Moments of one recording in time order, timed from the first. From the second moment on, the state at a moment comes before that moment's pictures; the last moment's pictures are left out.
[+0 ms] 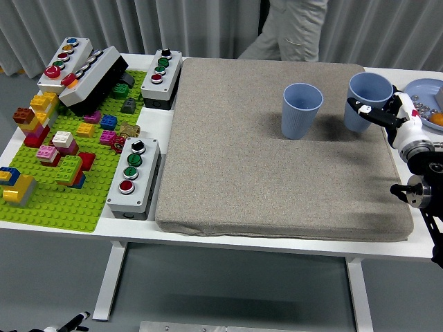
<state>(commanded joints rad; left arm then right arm) -0.15 0.10 -1.15 -0.18 1.27 -0.22 0.07 0.60 -0.17 1.13 0.89 -0.92 -0.22 0.04</state>
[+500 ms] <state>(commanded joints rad) -0.14 0.10 -1.14 -0.18 1.27 -0.22 0.07 0.57 -0.13 1.10 0.85 -0.91 -0.23 0.12</state>
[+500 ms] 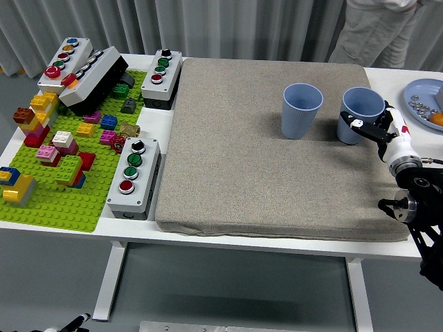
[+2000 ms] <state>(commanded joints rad) -0.15 0.10 -1.15 -0.18 1.27 -0.22 0.07 0.57 -0.13 1.14 0.84 -0.96 -0.14 0.08</state>
